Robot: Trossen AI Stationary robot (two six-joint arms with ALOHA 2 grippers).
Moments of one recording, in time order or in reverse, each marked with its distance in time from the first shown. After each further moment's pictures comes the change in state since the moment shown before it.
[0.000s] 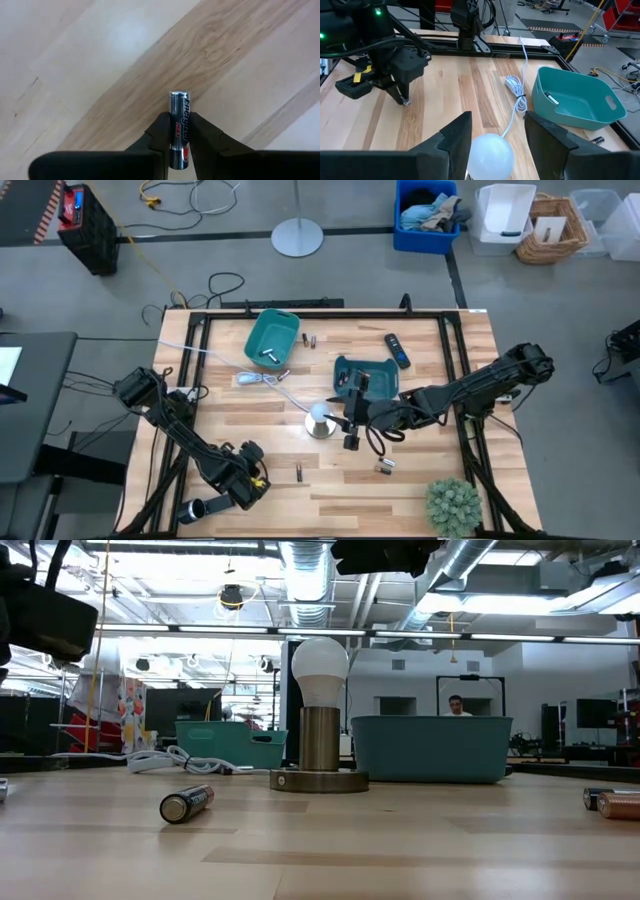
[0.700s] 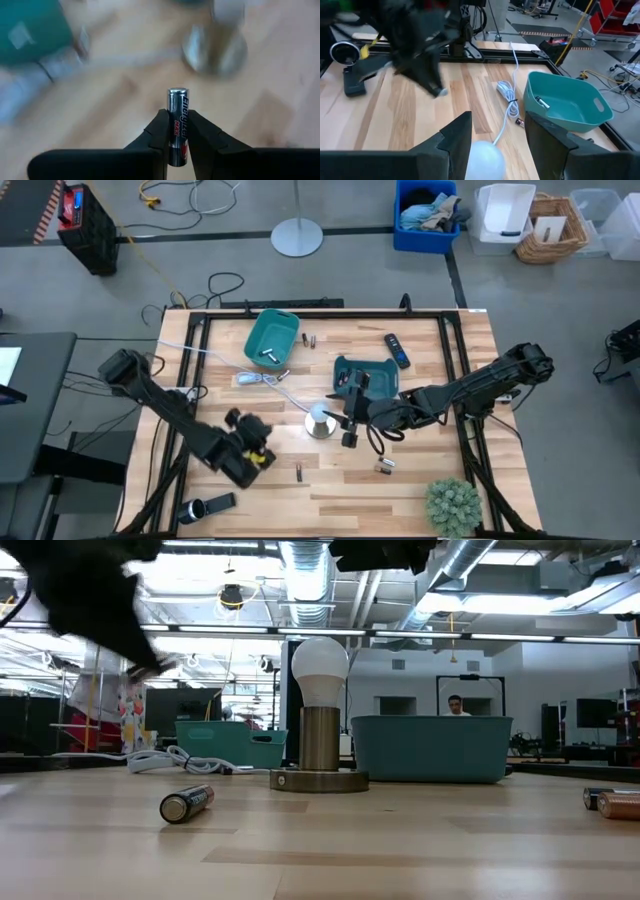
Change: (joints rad) left arm 0.083 -0.256 -0.004 -0.068 -0.530 0.303; right arm -0.009 0.000 0.000 0.028 0.047 -0.006
